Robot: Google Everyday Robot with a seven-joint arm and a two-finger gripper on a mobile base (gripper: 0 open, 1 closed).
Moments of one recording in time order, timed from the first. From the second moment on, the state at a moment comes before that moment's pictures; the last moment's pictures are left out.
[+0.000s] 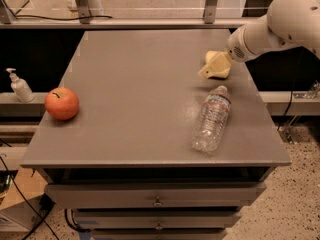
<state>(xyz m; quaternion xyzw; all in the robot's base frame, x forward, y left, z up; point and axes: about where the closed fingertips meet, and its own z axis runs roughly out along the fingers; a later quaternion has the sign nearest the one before) 0.715 -0.190 0.868 -0.41 0.82 0.03 0.40</state>
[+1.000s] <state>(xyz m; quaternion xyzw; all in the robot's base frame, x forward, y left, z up) 0.730 -0.209 0.823 -0.40 0.84 0.07 0.36</state>
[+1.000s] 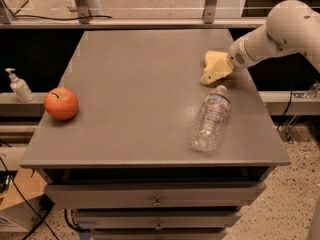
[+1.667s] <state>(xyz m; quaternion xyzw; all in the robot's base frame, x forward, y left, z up) 0.725 -0.206 0.840 -0.40 0.82 0.09 0.39</state>
